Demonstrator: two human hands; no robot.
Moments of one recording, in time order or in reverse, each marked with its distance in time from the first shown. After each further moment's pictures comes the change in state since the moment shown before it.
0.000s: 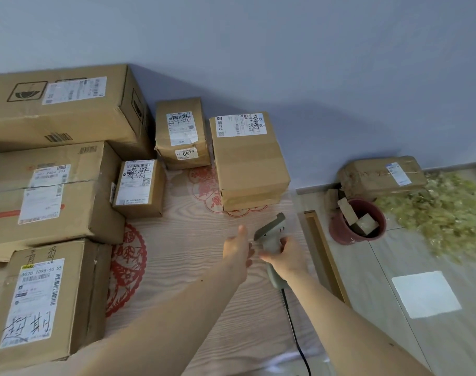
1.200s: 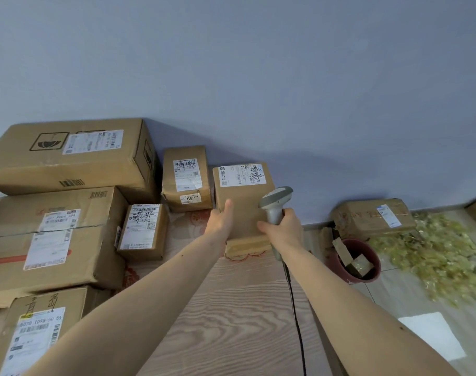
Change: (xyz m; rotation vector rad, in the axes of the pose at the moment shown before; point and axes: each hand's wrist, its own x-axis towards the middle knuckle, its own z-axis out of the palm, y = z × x) left_hand 0.003 0.146 -0.012 0.155 -0.022 0.316; right_hand 0.022 -0.151 -0.054 0.106 0.221 -0.227
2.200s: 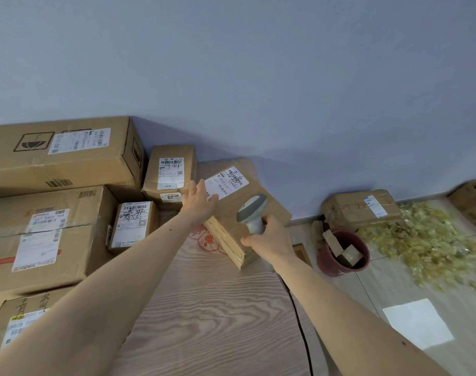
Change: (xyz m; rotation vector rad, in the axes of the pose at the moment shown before) left_hand 0.033 0.018 -0.034 0.875 0.038 0.432; right_hand -0.050 0.001 -0.007 -0.038 -0.197 0.051
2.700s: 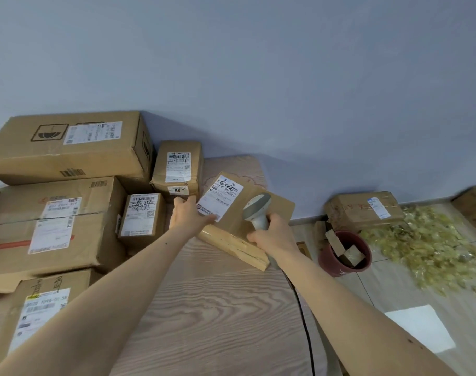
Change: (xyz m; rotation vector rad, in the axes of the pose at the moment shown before) left_hand -0.036 -0.044 0.005 0.023 0.106 -0.078; right_hand -0.017 -0.002 0.002 -0.051 0.006 0.016
